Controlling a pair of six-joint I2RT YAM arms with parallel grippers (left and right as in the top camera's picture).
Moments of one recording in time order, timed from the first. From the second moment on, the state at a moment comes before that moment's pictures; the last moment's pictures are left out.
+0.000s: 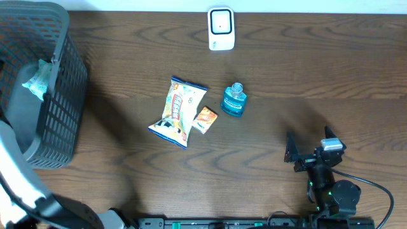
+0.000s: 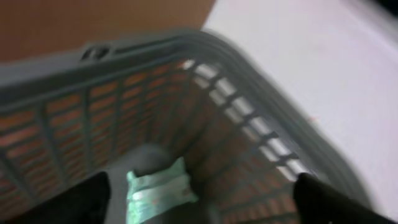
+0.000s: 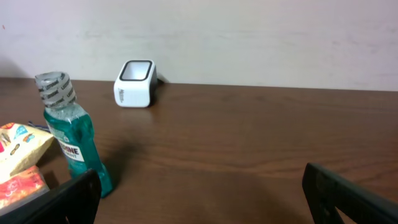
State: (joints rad) left arm 0.73 1.51 1.41 -0.33 0.20 -0.40; right arm -0.06 0.01 0.01 -0.05 -0.20 0.02
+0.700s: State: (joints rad) left arm 0.64 2.04 1.41 -0.26 0.15 -0.35; right arm -0.06 0.01 0.01 -0.05 -0.20 0.02
